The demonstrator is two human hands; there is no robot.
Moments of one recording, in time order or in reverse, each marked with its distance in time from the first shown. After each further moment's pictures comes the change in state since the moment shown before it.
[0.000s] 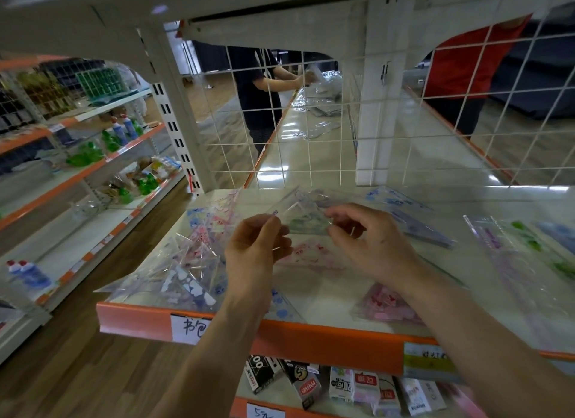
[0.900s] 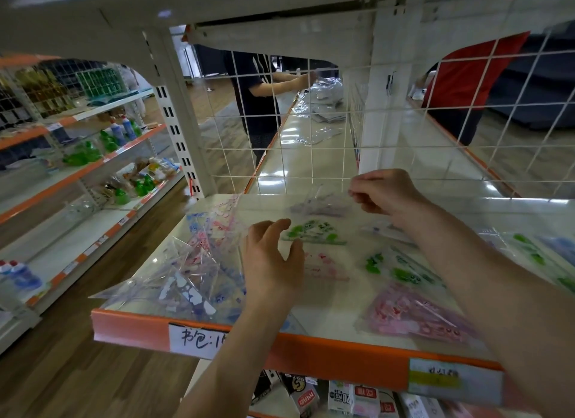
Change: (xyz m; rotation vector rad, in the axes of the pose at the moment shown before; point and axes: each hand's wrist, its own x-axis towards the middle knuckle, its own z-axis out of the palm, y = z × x) left_hand 0.013 -0.024 0.004 0.883 0.028 0.408; right_hand 0.086 0.019 -0.029 0.326 0.121 0.562
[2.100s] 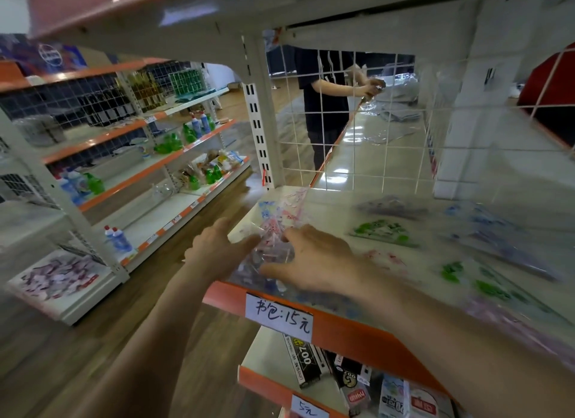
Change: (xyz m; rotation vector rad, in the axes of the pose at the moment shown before) left_hand 0.037 -0.083 -0.145 0.538 -0.215 -0.450; right_hand -0.114 -0.016 0.154 -0.917 -0.581 -0.498
